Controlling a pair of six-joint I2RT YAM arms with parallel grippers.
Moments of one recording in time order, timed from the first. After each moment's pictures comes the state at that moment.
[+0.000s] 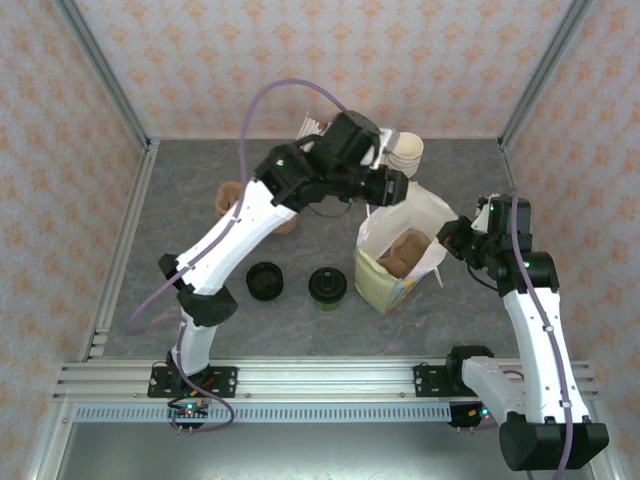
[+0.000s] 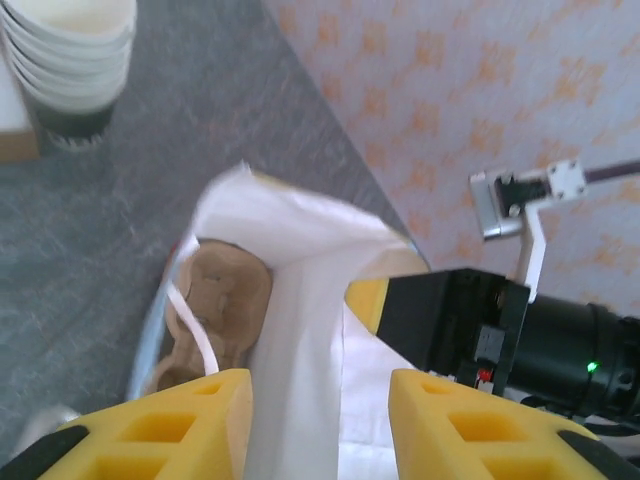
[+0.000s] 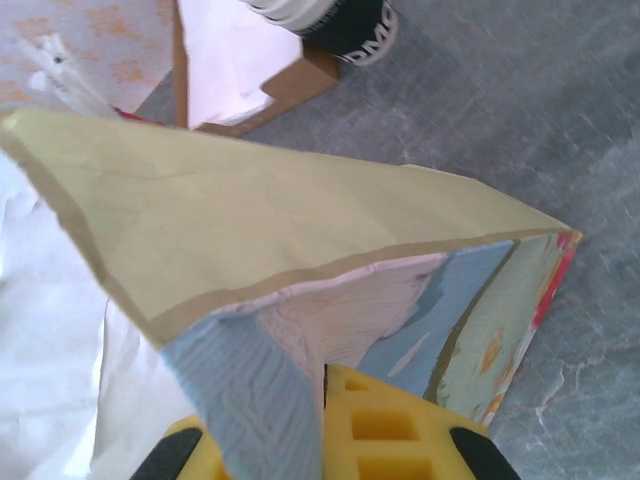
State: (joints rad) left arm -0.85 1.99 2.56 -1.19 0.13 -0.58; right arm 0.00 0.87 1.03 -0.90 -0.35 0.63
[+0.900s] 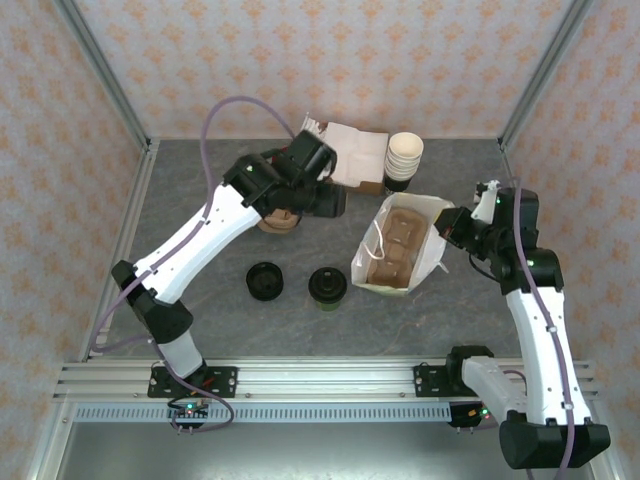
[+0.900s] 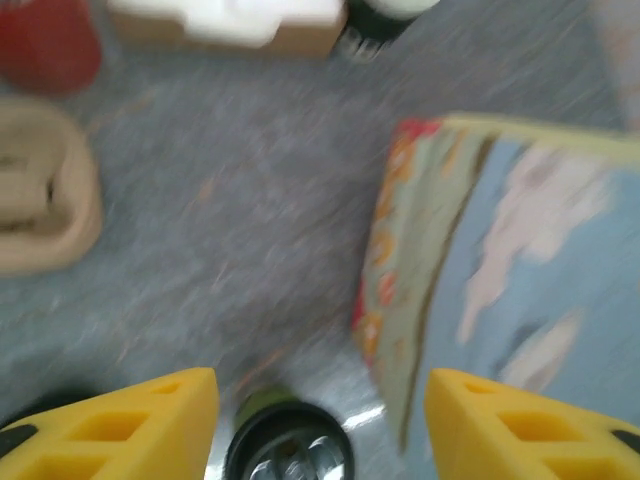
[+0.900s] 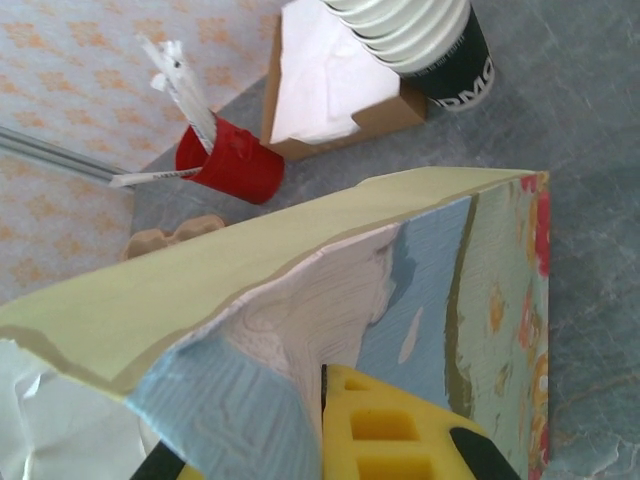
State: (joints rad) left arm -0.74 1.70 1.95 -1.22 -0.07 -0.60; right arm 0.00 0.89 1.07 -0.84 -0.44 0.57
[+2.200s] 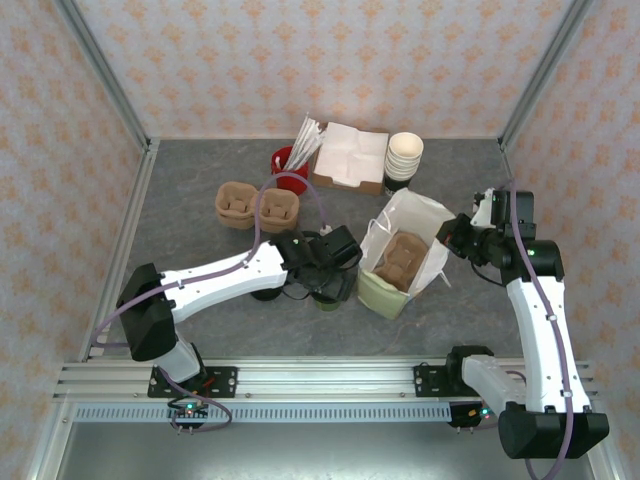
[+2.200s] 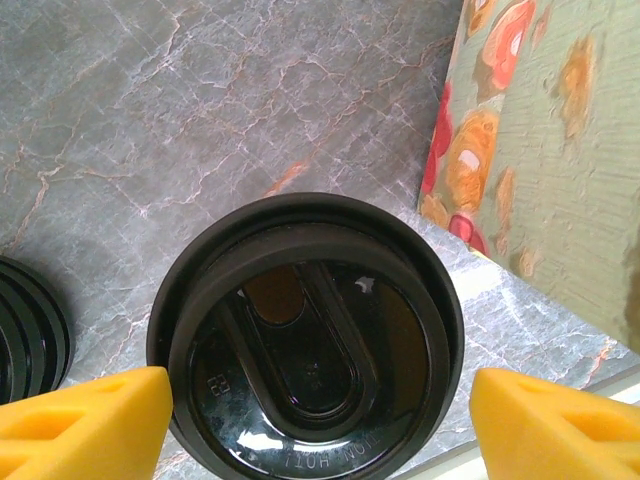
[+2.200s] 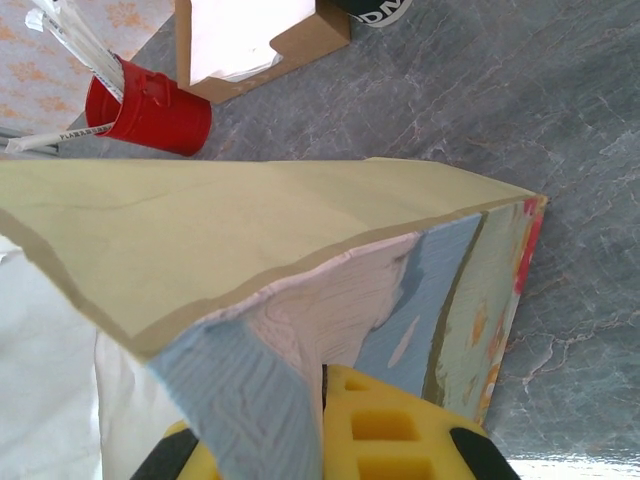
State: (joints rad) left arm -0.99 1.62 1.37 -0.99 -0.14 -0.65; right arm -0.02 0.94 1.11 -1.03 -0.41 0.54
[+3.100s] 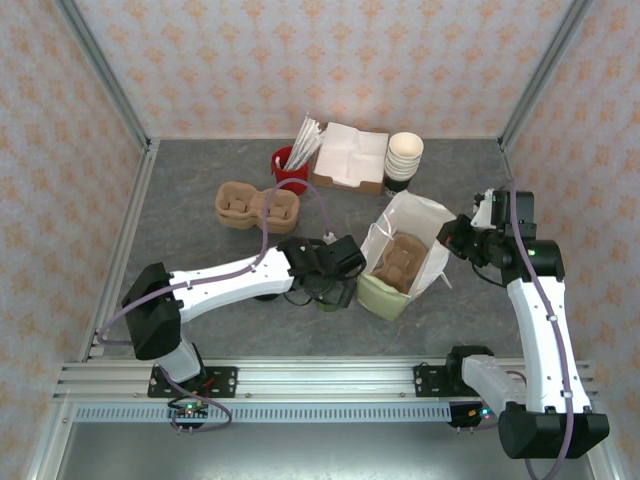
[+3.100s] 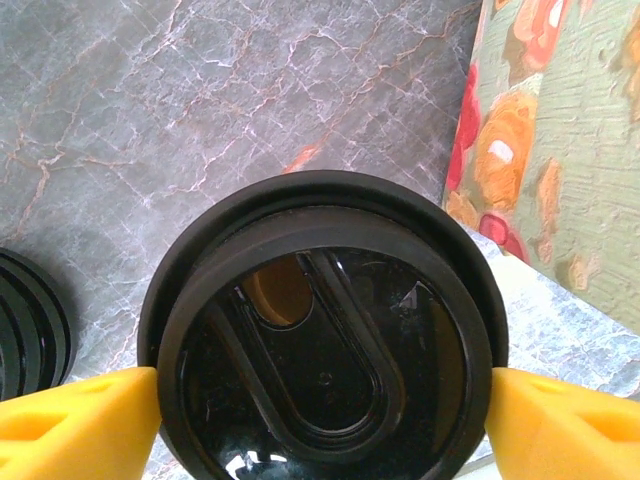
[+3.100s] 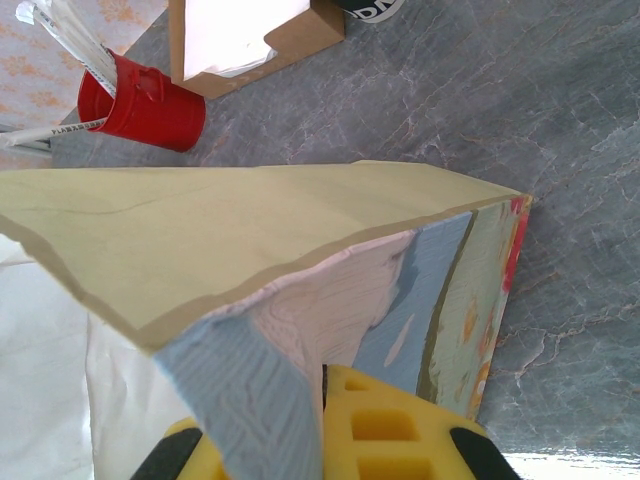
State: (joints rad) left arm -1.02 1.65 1.34 -0.98 -0.18 -0.65; right arm -0.02 0.94 1.12 -1.04 -0.40 0.53
